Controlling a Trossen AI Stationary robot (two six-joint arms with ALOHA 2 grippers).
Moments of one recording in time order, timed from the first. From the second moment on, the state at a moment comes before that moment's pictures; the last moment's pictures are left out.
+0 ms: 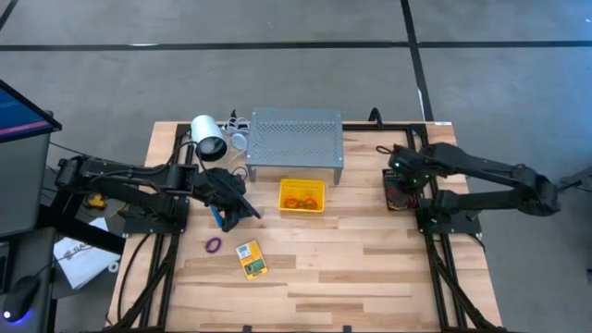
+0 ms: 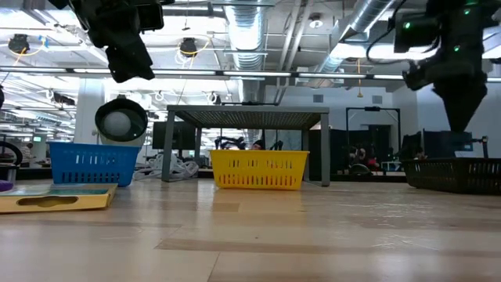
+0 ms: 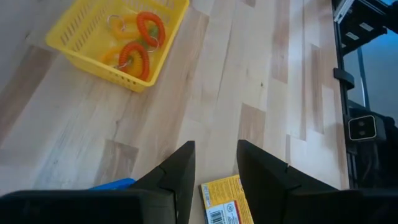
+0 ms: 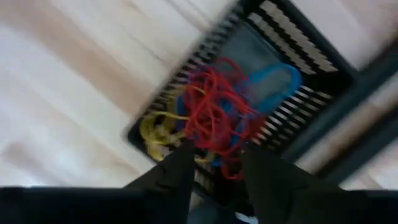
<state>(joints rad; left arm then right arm) -0.03 1.01 0.74 -0.49 0.08 -0.41 -0.41 0.94 0.76 -1.28 0.06 0.40</state>
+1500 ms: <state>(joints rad) -0.45 1.47 0.74 -0.86 0.08 -0.99 -0.26 0.74 0.76 -0.69 -0.19 0.36</state>
